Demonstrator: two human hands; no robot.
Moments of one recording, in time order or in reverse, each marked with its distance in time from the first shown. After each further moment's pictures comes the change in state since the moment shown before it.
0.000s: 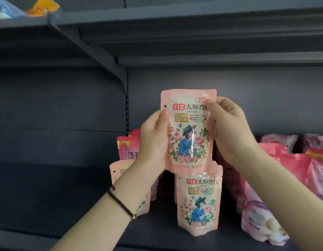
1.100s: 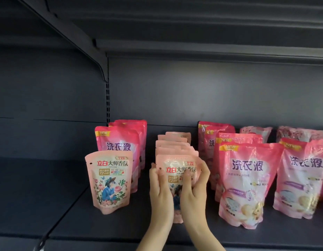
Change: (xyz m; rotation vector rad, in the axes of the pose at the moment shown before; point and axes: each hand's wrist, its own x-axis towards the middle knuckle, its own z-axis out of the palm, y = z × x) left_hand -0.080 -0.154 0.012 -0.027 0.126 -0.111; right_hand -0.091 0.163 -0.030 -0.321 0.300 -0.074
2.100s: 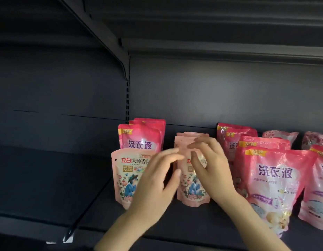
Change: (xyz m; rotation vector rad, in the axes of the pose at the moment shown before) left_hand 0.015 0.079 -0.072 0.787 -0.310 0.704; right_hand 0.055 -0.044 0.007 -0.566 -0.266 -0.617
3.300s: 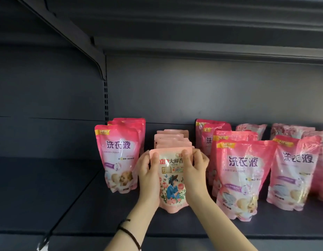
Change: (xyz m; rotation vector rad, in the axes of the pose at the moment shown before) left_hand 0.016 -0.018 0.085 -0.814 0.325 -0.750; right_hand -0.022 -0.003 0.011 0.572 0.228 0.858
